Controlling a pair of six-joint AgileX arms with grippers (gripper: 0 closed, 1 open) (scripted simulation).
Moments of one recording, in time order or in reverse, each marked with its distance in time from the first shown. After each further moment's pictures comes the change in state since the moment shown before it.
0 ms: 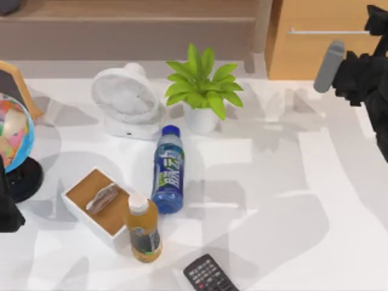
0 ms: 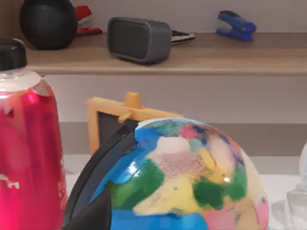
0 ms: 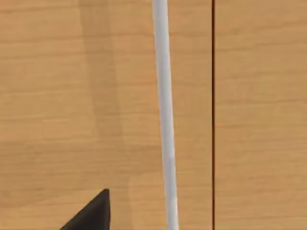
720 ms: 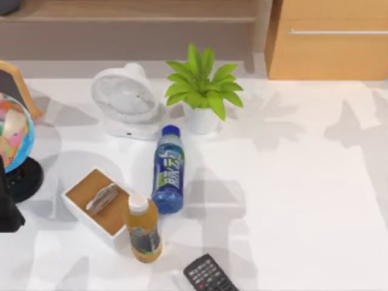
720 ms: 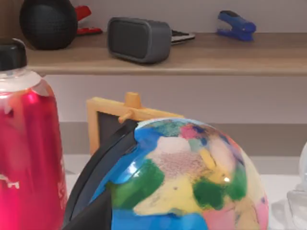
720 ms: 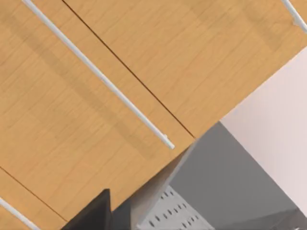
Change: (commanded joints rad) left arm 0.000 0.000 0.000 0.000 0.000 0.000; right arm -0.092 -1.059 -0.394 -0.557 -0.121 0.664
